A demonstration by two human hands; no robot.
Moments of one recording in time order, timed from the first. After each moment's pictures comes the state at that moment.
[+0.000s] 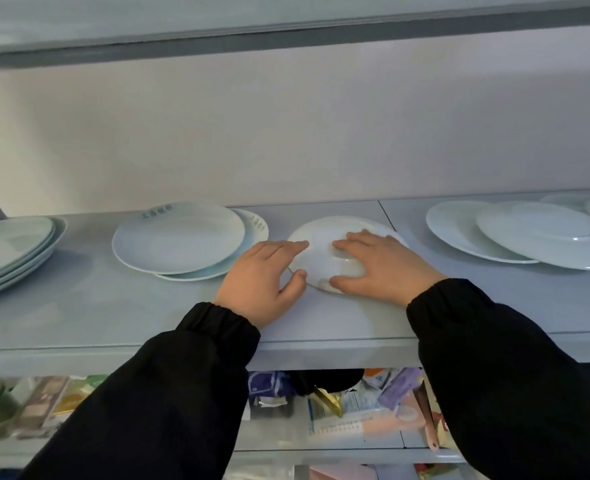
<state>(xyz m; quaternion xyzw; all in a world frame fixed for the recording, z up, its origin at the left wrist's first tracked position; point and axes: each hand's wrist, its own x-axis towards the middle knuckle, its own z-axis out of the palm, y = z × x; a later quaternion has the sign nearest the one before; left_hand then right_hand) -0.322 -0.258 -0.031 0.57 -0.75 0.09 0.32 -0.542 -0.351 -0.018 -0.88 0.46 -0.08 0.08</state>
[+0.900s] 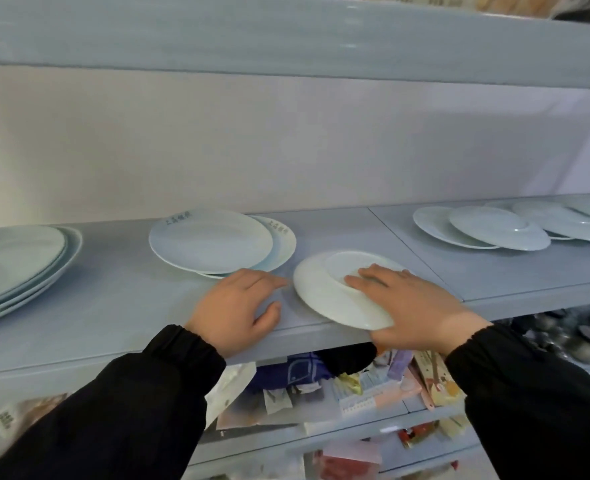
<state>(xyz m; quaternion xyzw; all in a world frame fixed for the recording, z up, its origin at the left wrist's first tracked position) -0.195 -0.189 -0.038 0.49 -0.83 0.07 0.26 -0.498 -0.203 0.003 -0.87 0.49 0.02 -0.03</state>
